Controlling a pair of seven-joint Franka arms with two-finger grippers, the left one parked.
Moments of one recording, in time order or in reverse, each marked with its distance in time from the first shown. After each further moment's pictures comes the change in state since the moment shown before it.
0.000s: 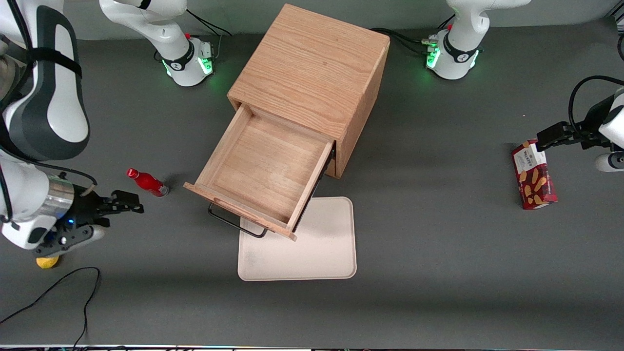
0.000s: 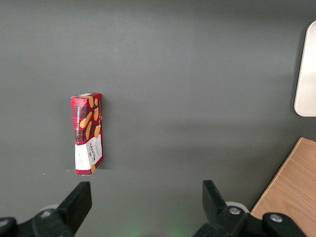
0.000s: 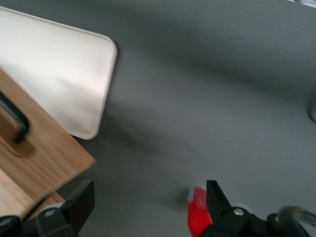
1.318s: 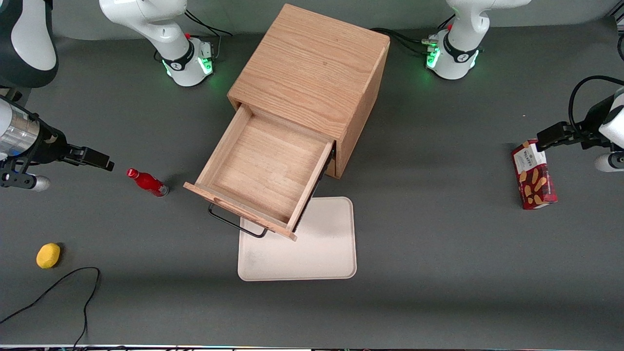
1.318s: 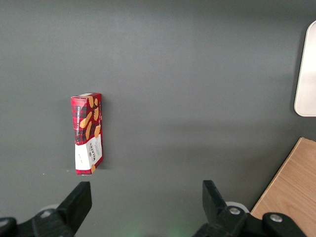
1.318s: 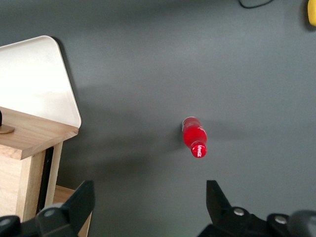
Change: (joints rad) arm 0.017 -0.324 -0.056 -0.307 -0.050 -0.024 0.388
